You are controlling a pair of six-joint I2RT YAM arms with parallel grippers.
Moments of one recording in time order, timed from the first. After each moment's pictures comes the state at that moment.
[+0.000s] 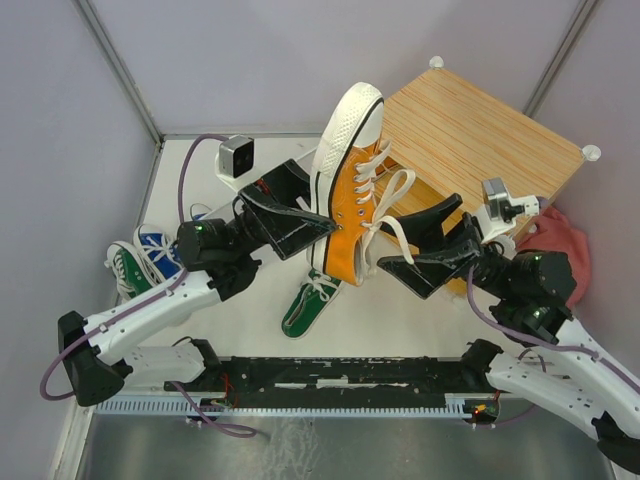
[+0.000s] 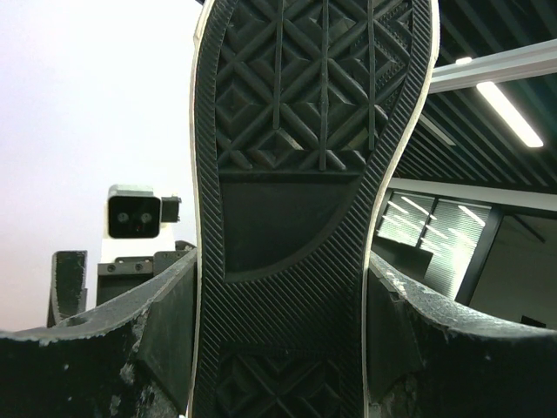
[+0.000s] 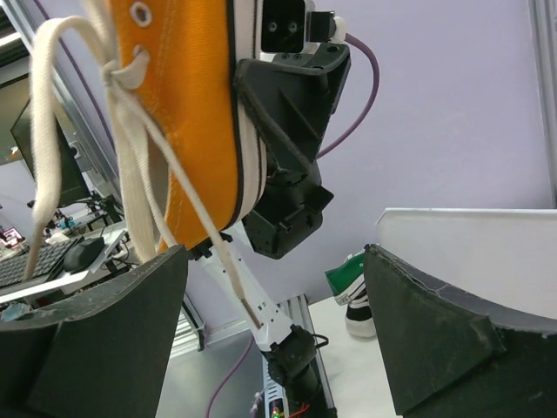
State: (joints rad) left arm -0.94 1.14 1.07 1.05 0.44 -1.16; right arm 0.82 0.64 0.87 0.32 -0.39 0.64
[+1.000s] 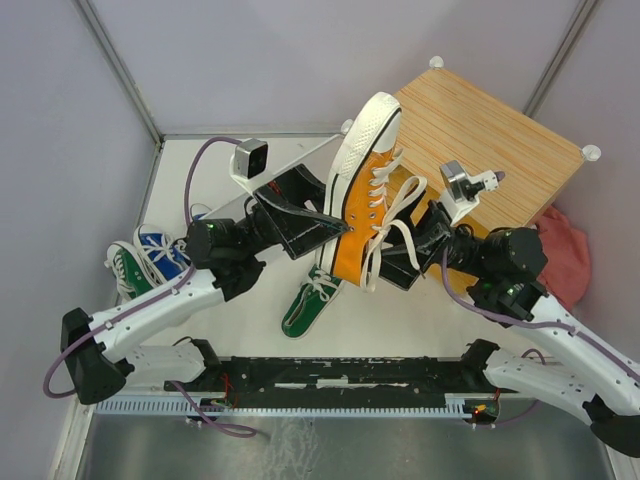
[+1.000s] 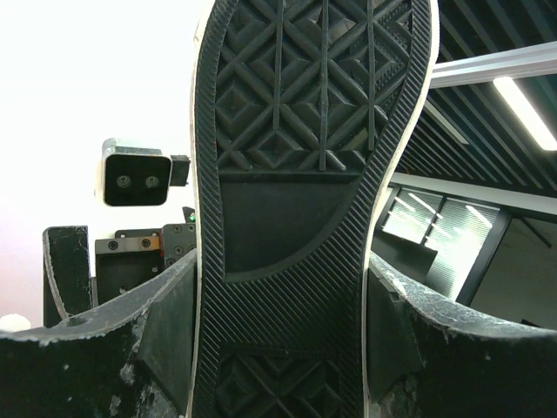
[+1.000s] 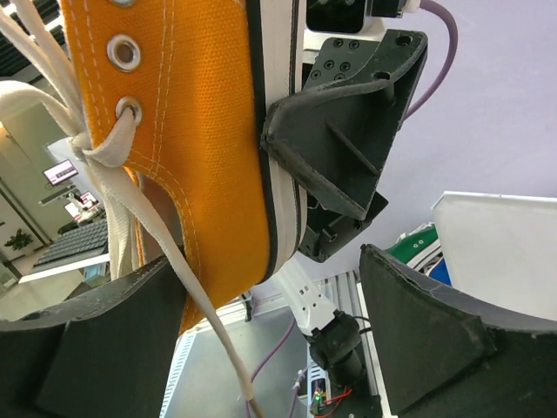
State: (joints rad) left arm -0.94 1.16 1.04 1.03 0.45 -1.16; right arm 0.82 0.82 0.94 0.42 -0.54 0.75
